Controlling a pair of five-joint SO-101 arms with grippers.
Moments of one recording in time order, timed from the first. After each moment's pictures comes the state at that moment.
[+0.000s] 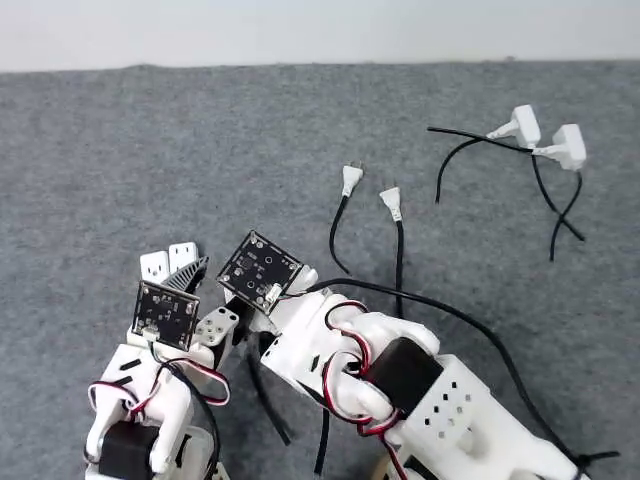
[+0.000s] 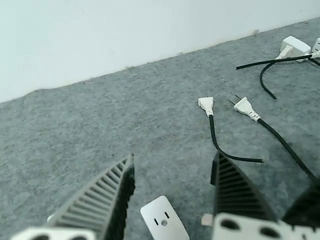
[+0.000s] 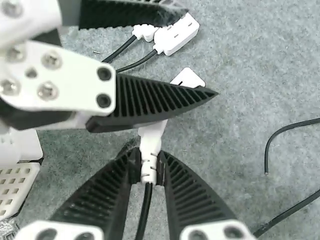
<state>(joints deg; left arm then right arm) 7.6 -103.5 80.3 59.1 -2.9 -54.0 -49.1 37.2 70.8 6.0</state>
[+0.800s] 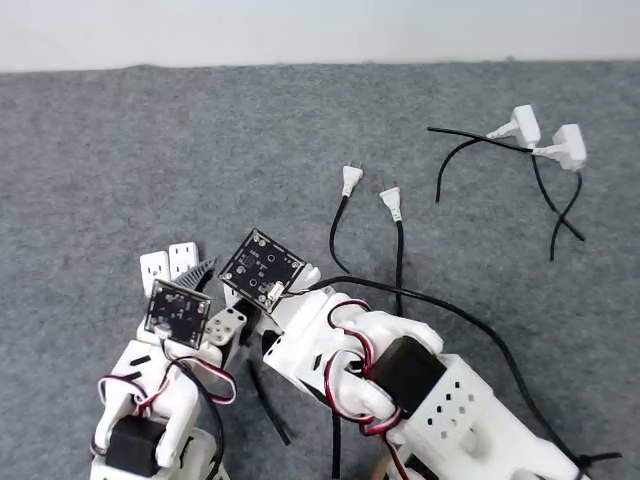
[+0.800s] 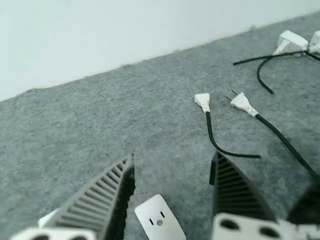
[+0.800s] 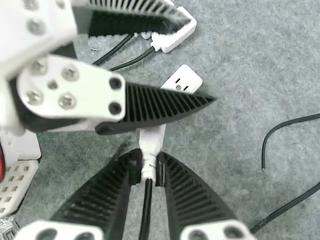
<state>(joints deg) 10.5 -103.6 83.8 56.6 -3.1 -53.8 -49.2 36.1 71.7 6.0</state>
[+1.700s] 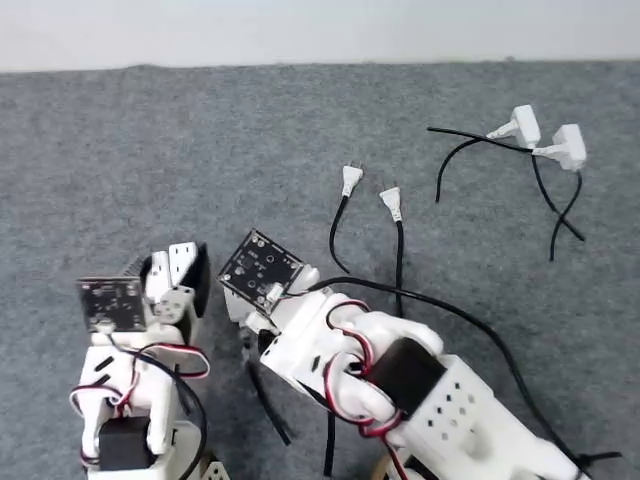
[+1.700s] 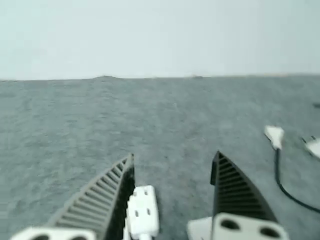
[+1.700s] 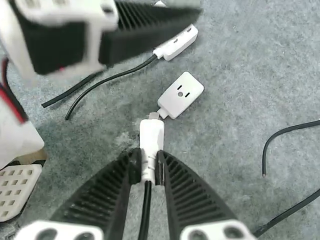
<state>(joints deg) -7.6 -103.6 84.4 50.8 5.1 -54.0 -48.9 35.9 71.6 6.0</state>
